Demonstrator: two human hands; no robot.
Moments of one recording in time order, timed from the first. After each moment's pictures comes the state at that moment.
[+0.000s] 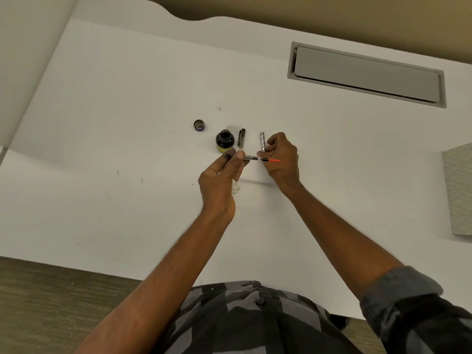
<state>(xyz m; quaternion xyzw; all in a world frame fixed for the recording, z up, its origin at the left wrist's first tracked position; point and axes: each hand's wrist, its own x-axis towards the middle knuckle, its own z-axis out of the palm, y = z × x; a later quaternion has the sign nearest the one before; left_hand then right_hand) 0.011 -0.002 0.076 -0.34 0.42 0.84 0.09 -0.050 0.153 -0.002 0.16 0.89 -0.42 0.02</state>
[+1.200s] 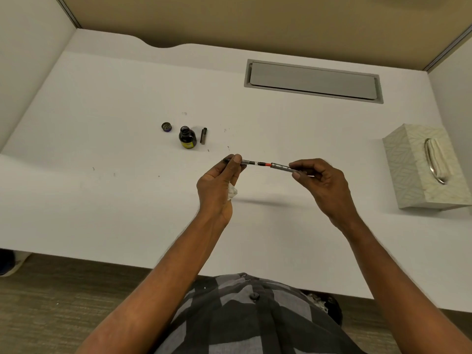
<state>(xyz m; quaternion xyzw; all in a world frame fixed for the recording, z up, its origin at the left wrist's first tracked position) 0.092 0.094 0.120 -0.29 0.44 0.84 0.12 0.121 0.317 0.123 0.09 0.81 -0.58 0.00</state>
